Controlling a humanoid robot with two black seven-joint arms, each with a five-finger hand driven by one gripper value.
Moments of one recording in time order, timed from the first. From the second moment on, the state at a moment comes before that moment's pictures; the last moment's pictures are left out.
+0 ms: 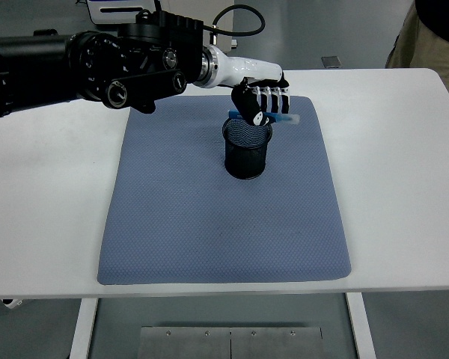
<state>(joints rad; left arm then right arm) -1.78 0.04 0.60 -0.88 0.42 -0.16 -0.18 0.02 0.00 0.24 0.21 -0.06 0.05 0.26</state>
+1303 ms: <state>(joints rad) -1.72 0.15 0.58 -0.88 0.12 -0.08 -0.19 0.02 0.00 0.24 0.21 -0.06 0.05 0.26</state>
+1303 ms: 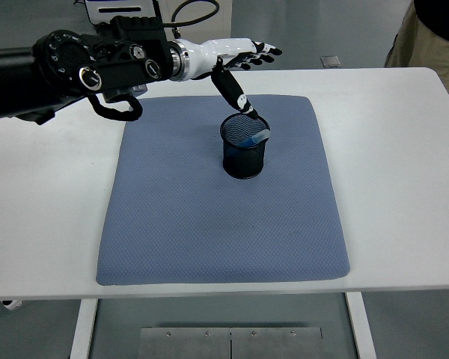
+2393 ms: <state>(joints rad) -0.92 0.50 -0.43 -0.79 0.10 -0.08 -0.34 0.02 0.00 0.24 0.21 -0.06 0.05 0.26</state>
